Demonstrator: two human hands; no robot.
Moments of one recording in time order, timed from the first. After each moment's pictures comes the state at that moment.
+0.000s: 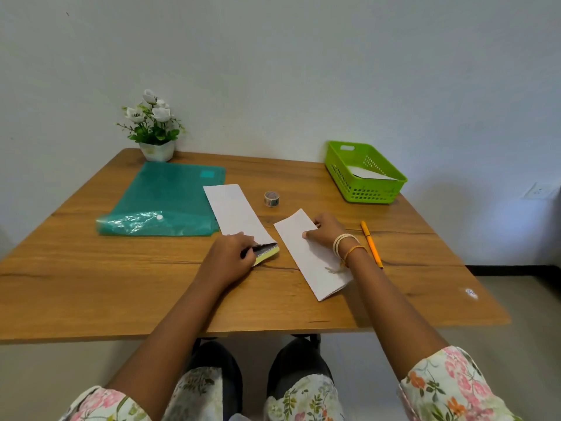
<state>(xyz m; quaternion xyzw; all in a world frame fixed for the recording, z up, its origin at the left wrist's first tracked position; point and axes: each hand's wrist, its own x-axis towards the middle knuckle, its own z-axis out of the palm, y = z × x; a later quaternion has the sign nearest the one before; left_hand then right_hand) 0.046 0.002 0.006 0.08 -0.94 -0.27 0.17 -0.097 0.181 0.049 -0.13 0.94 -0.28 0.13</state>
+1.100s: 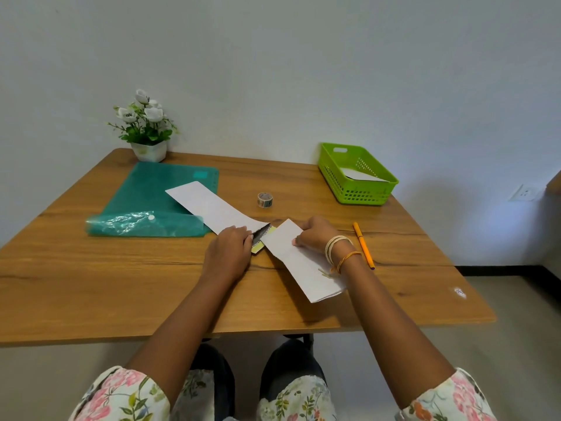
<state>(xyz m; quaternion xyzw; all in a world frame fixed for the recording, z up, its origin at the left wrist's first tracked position) 0.020 0.016 0.002 0.16 -0.94 -0.21 0.21 -0.067 0.178 0.074 -0.12 0.93 -0.30 0.18</state>
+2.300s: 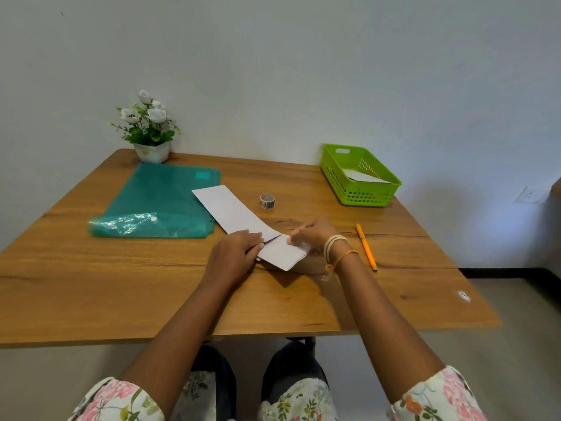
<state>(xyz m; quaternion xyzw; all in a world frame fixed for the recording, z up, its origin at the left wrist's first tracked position) 0.031 0.015 0.002 0.09 -0.93 -0.27 0.22 -0.066 0.171 0.070 -0.04 0.87 -0.45 0.23</state>
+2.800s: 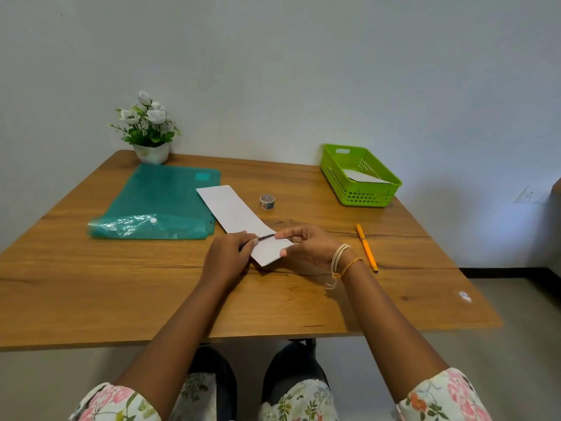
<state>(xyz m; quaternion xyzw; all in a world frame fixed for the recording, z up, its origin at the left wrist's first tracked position) 0.033 0.014 0.008 0.14 -0.90 -0.34 0.25 -0.074 0.180 0.042 -0.22 0.79 -0.49 0.31</state>
